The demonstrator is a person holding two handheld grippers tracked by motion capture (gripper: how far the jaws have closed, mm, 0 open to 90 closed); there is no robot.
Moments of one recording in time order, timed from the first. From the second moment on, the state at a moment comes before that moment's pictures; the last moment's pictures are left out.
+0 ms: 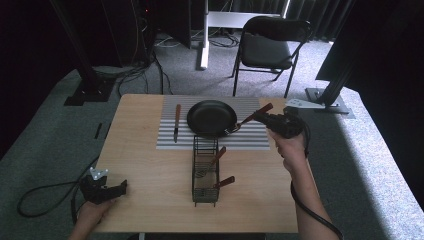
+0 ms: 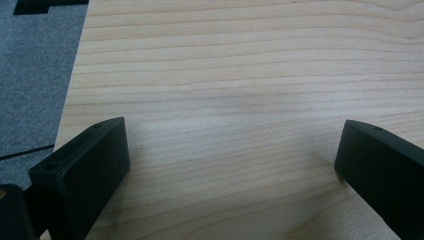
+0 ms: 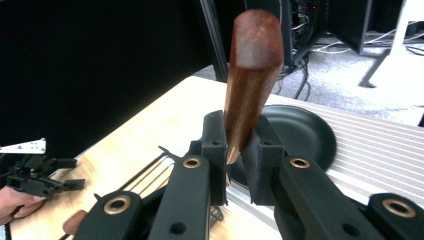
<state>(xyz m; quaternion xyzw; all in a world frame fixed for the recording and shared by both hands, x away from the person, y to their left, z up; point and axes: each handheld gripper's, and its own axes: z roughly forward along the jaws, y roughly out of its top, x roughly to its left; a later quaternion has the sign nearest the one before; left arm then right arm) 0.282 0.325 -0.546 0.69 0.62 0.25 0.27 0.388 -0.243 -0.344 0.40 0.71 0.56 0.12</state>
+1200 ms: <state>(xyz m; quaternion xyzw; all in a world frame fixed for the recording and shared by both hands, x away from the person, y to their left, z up) 0.282 0.325 -0.546 0.69 0.62 0.25 0.27 0.407 -0.269 -0.408 0.51 0.72 0.44 0.20</state>
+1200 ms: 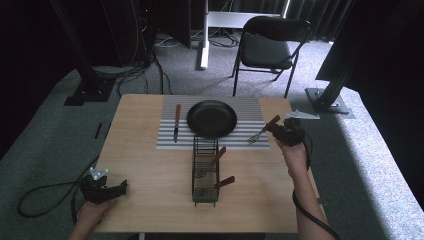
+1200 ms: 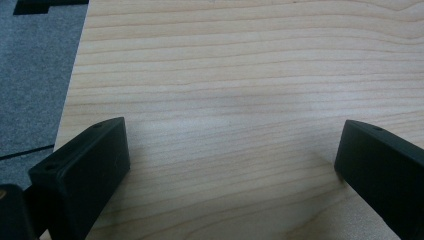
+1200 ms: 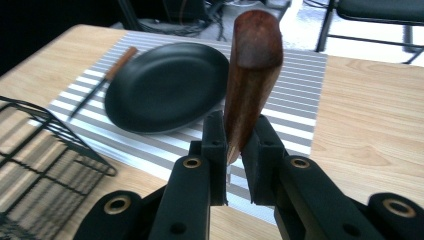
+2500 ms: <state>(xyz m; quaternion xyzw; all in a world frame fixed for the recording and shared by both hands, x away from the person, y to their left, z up) 0.282 0.325 -0.546 0.69 0.62 0.25 0.27 0.442 -0.230 -0.435 0.52 0.72 0.38 0.26</state>
